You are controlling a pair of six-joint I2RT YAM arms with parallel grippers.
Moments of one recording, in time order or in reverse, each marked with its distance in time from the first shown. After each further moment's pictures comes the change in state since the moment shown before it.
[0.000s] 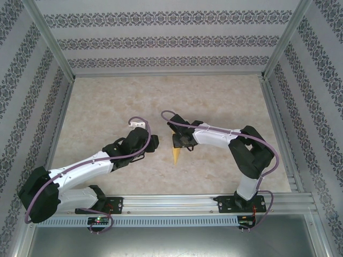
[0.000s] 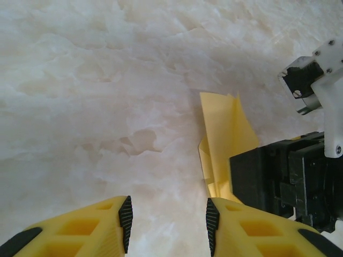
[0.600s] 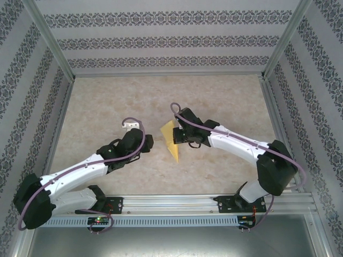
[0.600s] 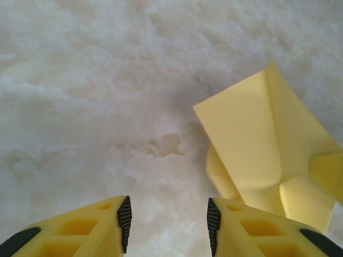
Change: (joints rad) left arm 0.000 -0.099 0.000 -0.108 -0.089 -0.036; right arm -0.003 -0.275 -0.053 0.081 -0.202 -0.052
